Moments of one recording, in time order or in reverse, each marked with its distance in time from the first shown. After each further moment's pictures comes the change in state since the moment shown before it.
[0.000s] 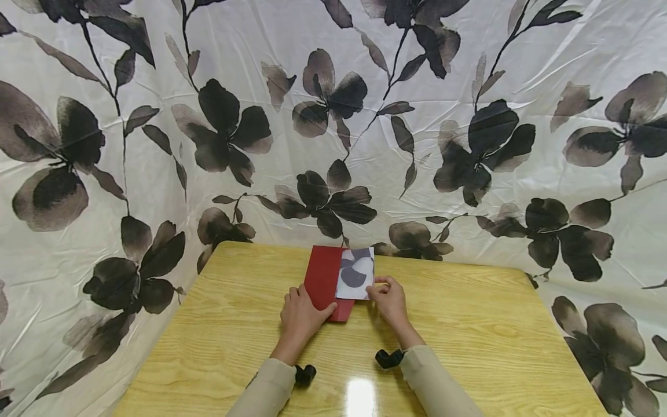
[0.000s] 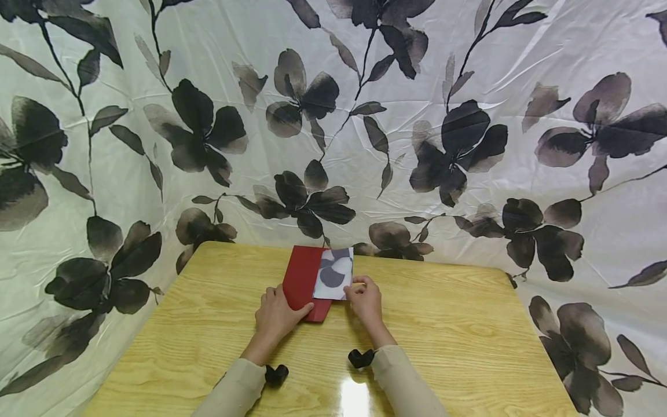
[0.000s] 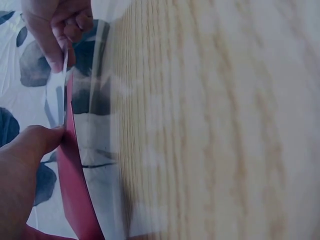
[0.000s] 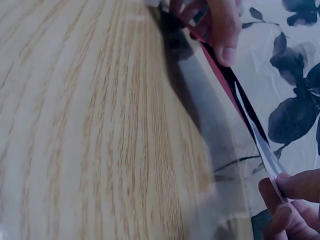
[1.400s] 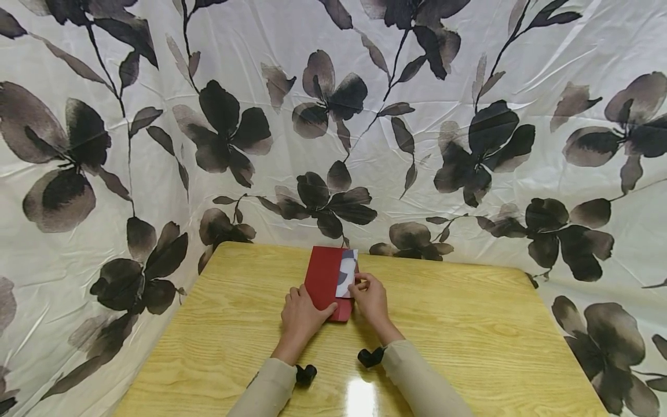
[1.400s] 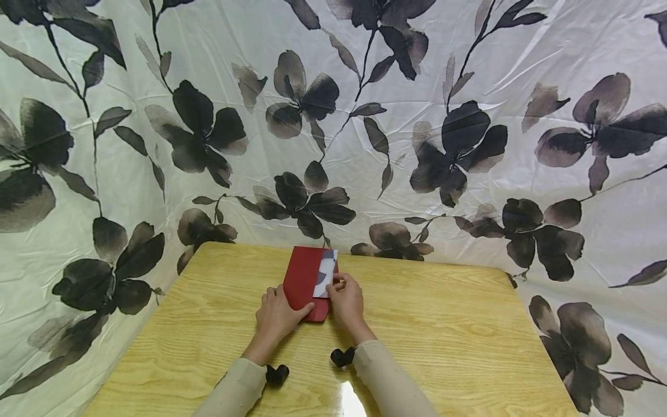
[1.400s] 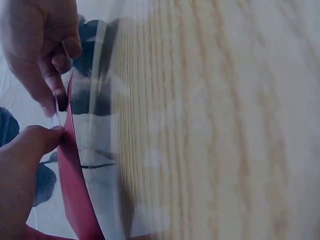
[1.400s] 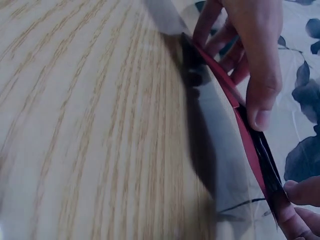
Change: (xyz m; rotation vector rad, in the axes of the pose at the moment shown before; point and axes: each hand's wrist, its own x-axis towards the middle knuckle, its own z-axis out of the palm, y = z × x) left_hand -0.001 0.002 -0.003 -0.006 0.005 -0.006; right_hand -0.002 -0.017 0.045 -0.113 0.006 -0.055
